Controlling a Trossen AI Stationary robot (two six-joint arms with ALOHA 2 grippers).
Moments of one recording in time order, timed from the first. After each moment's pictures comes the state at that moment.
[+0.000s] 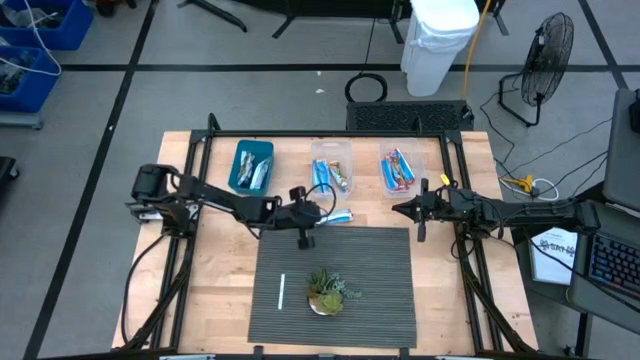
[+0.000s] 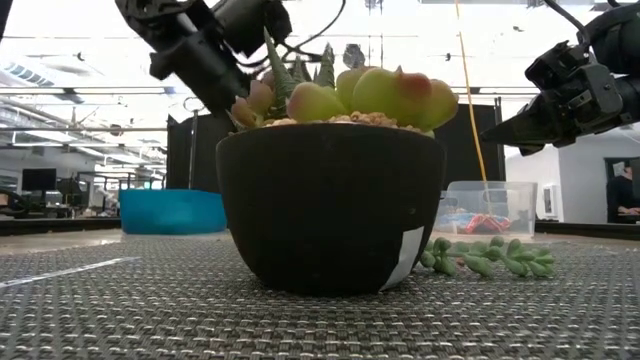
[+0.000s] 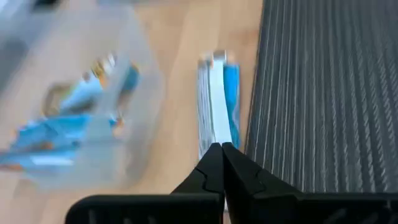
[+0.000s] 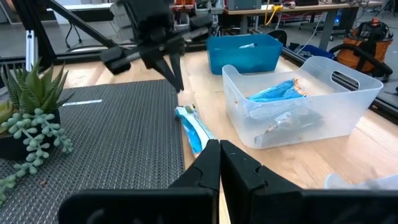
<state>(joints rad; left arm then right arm) -0.06 1.74 0.92 0.05 -0.31 -0.01 -0.08 0.33 0.02 0.11 0.08 0.07</state>
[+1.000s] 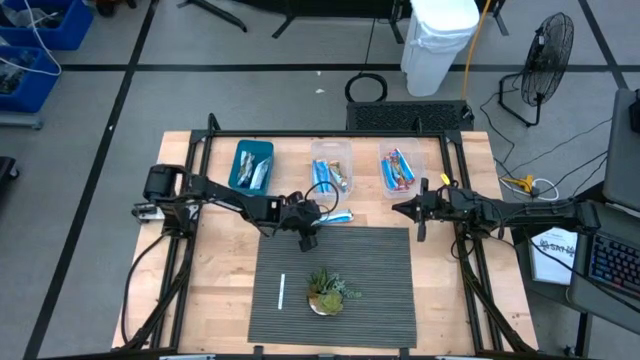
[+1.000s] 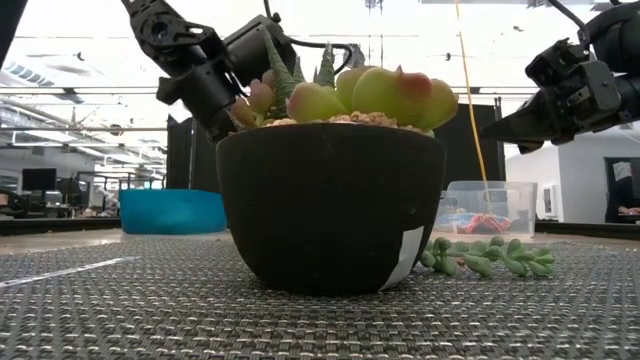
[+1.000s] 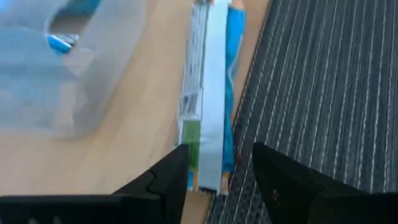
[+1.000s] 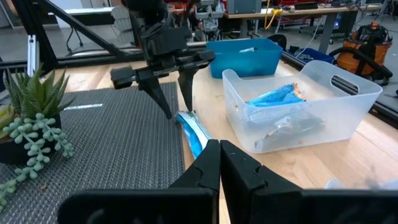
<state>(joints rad) -0.02 1.82 0.92 0.02 -0.18 -0.23 -0.08 0.33 0.02 0.13 0.08 0.07</state>
